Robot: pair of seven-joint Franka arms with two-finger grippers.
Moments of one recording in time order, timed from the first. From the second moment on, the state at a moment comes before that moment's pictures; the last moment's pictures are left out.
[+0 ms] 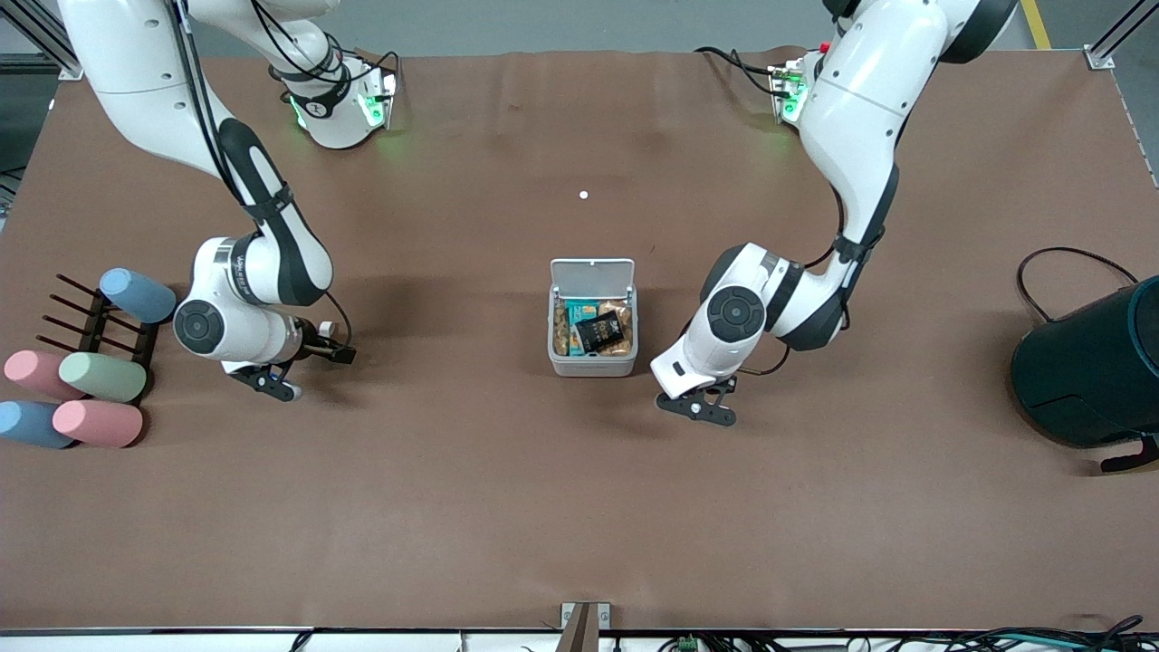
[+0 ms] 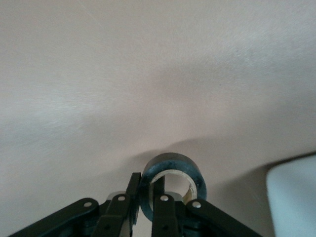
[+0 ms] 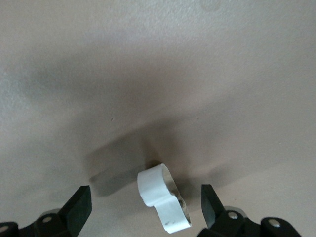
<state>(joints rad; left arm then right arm) -0.44 0.68 -0.10 -1.61 0.09 2.29 -0.29 0.14 0.50 -0.07 -2.08 0.13 2.32 0.38</state>
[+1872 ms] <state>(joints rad) -0.48 0.56 -0.21 -1.54 0.11 2.11 -0.62 0.60 0.49 0.01 -1.58 0.33 2.15 1.30</state>
